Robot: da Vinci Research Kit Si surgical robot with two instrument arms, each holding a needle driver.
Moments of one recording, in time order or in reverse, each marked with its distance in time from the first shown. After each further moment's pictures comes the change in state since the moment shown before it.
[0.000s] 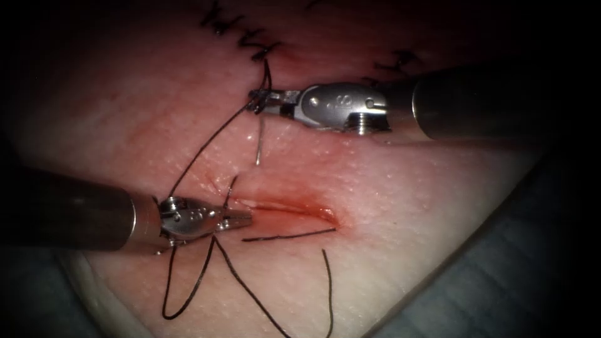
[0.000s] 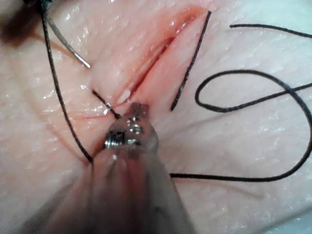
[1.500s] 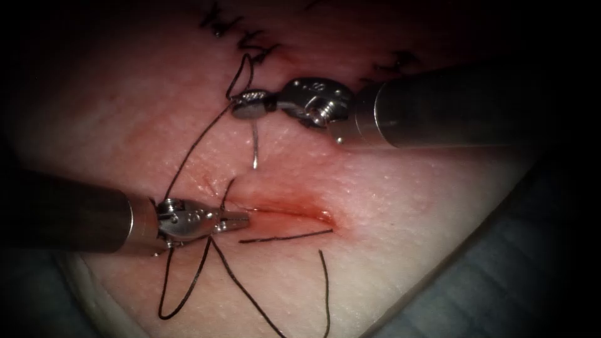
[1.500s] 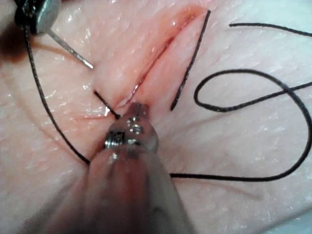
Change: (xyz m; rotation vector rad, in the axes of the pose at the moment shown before) right arm -0.002 -0.002 0.002 0.207 -0.021 0.610; left arm 0.000 0.000 0.000 0.000 0.000 0.008
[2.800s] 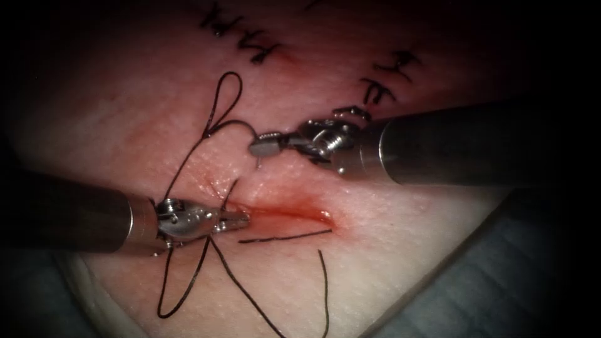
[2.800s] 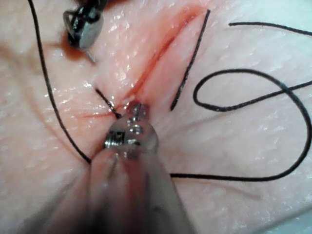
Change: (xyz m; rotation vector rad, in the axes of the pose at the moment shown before) right arm -0.003 0.000 -0.001 -0.235 0.073 -0.120; left arm 0.000 0.000 0.000 -0.003 0.001 0.001
